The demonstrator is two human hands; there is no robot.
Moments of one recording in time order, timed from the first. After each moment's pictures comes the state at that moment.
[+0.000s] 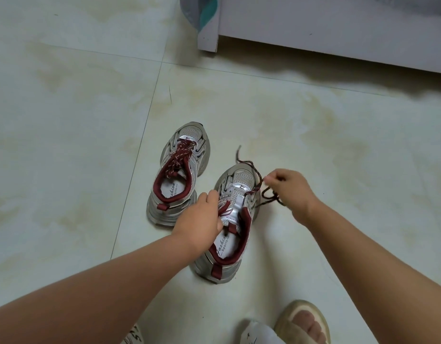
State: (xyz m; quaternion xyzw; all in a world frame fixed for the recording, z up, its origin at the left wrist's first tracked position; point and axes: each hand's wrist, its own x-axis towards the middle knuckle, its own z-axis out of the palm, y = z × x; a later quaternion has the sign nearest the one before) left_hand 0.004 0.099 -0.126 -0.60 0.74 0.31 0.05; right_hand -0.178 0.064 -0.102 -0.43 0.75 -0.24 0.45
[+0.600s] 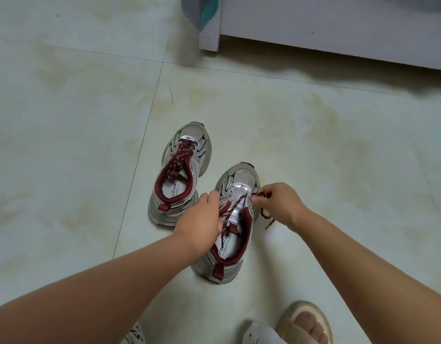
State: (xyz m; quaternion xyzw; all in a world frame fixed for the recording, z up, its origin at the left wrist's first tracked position) left_hand 0.004 0.100 -0.126 -0.60 0.73 0.32 0.05; right_hand -0.171 0.073 -0.119 -0.53 0.74 -0.04 0.41
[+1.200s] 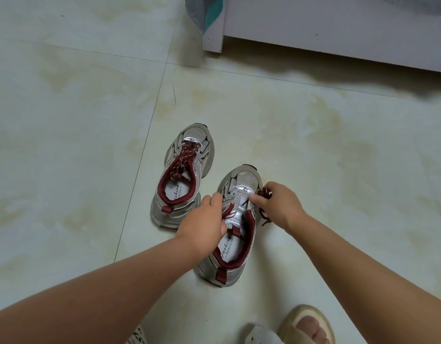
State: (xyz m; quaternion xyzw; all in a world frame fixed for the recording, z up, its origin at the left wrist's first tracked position) left_hand 0.004 0.099 -0.125 -0.60 0.73 0.32 0.05; right_hand -0.164 0.070 -0.126 -0.52 0.76 -0.03 0.38
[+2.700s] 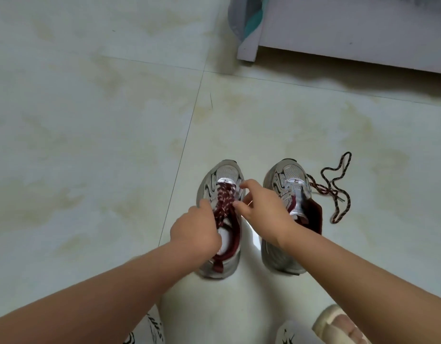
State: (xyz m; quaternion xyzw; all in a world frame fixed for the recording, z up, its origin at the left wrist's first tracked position) left_hand 0.075 0.130 -0.102 -0.72 0.63 0.29 0.11; right_hand -0.060 0.103 -0.093 -0.65 0.65 -0.09 0.38
